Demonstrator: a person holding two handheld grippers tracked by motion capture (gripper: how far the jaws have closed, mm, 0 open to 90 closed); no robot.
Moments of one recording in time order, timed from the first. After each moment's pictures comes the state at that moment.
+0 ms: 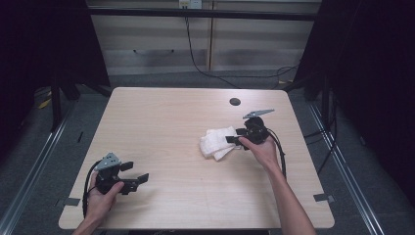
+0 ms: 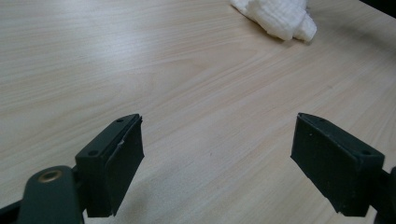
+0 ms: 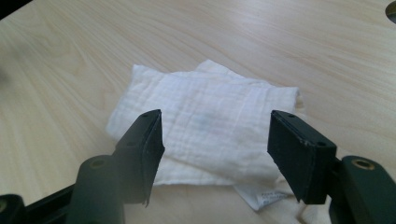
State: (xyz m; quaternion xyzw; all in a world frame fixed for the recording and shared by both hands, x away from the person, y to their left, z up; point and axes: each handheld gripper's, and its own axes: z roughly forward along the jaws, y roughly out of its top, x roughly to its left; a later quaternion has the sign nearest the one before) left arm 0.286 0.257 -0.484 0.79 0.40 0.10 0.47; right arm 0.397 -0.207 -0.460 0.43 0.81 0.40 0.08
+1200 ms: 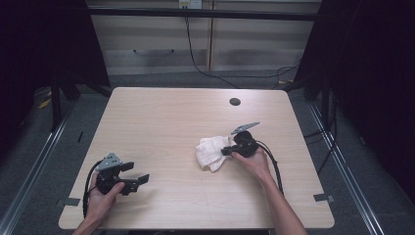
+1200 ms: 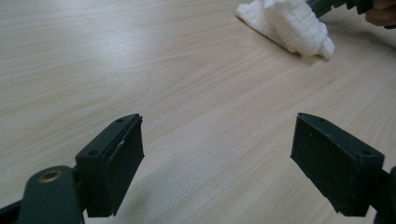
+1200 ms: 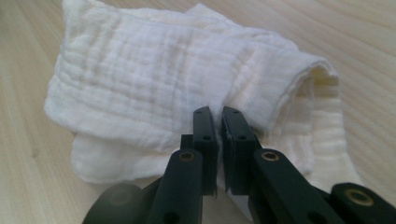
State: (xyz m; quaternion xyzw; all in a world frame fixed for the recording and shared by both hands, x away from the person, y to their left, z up) left arm 0.286 0.255 -0.485 0.80 0.39 0.10 0.46; right arm 0.376 -0.181 -0.498 0.40 0.84 0.36 0.04
